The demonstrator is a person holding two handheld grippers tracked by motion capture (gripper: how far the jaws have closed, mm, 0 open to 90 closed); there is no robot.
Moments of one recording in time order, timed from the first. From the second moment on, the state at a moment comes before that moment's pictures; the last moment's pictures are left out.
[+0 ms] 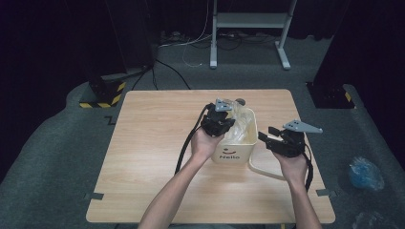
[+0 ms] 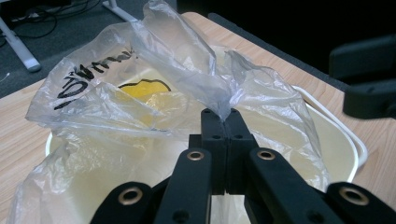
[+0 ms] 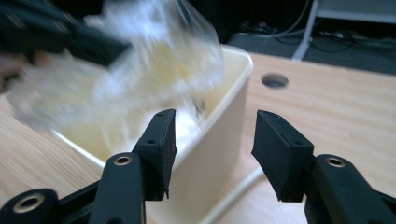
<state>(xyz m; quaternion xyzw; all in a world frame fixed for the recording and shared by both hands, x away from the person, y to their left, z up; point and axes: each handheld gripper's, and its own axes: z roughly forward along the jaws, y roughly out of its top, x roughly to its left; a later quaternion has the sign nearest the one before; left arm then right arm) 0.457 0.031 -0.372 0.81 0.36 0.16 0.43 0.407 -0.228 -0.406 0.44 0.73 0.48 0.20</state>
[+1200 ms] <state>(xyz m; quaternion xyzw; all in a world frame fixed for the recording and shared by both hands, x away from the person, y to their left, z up) 0.451 0.049 -0.344 0.79 0.36 0.15 0.47 0.415 -0.233 -0.524 0.53 0.74 0.33 0.24</state>
